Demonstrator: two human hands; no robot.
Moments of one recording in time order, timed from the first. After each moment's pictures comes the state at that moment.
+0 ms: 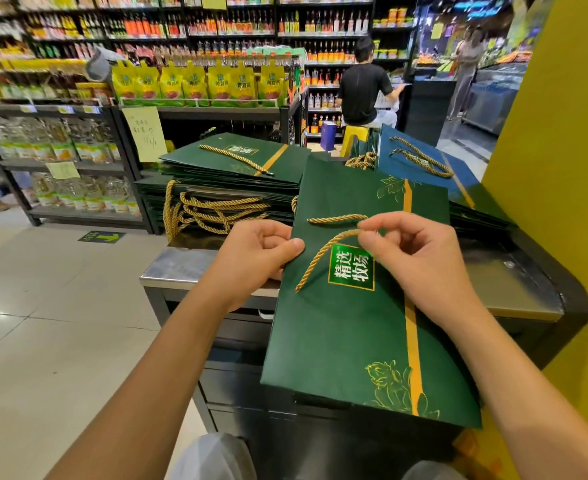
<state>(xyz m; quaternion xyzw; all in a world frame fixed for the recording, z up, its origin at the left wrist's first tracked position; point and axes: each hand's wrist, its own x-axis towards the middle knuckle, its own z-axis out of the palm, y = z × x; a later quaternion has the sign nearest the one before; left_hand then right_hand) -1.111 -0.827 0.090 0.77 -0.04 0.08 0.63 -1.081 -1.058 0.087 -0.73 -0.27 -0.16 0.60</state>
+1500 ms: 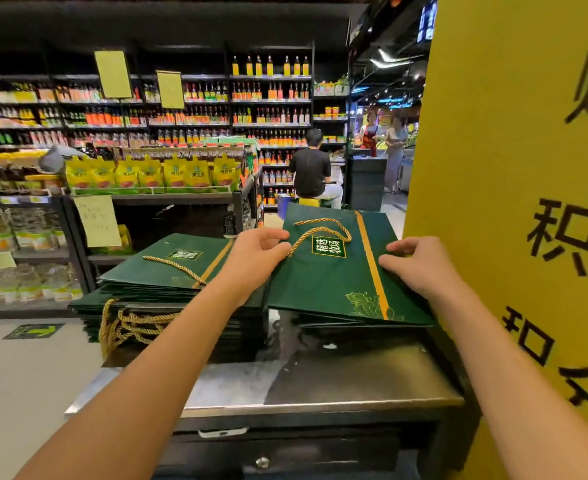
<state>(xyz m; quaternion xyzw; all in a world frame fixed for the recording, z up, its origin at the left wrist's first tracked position) -1.002 -0.896 0.199 0.82 -0.07 0.16 0.55 -0.991 -1.155 0.191 -0.85 0.02 -0.19 0.50</state>
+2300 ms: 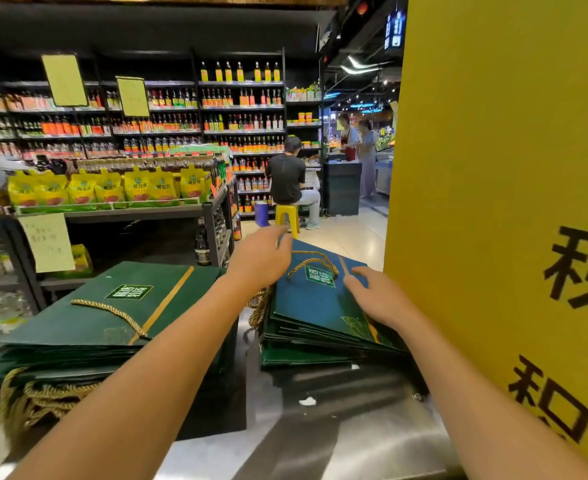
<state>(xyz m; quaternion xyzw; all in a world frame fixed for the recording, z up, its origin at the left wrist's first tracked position) -0.874 -0.940 0.205 0.93 -0.13 0.22 0.25 -0.894 -1.160 0.148 -0.93 -0.04 -0.11 0.35</state>
